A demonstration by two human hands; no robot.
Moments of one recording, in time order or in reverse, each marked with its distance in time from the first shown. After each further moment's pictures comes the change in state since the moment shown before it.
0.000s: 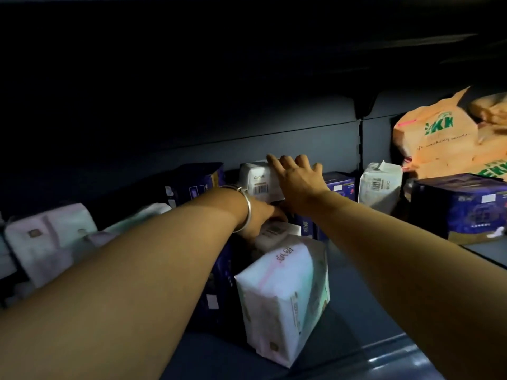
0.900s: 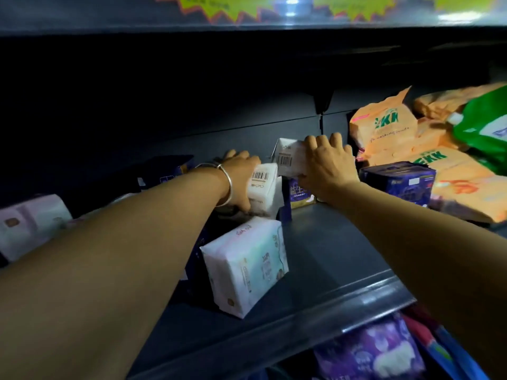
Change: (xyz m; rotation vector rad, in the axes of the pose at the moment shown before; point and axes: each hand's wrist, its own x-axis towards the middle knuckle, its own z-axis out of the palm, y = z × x) left_hand -0.015 0.039 -0.027 -0.057 0.474 -0.146; right_hand -0.077 0.071 -0.040 0.002 0.167 0.241
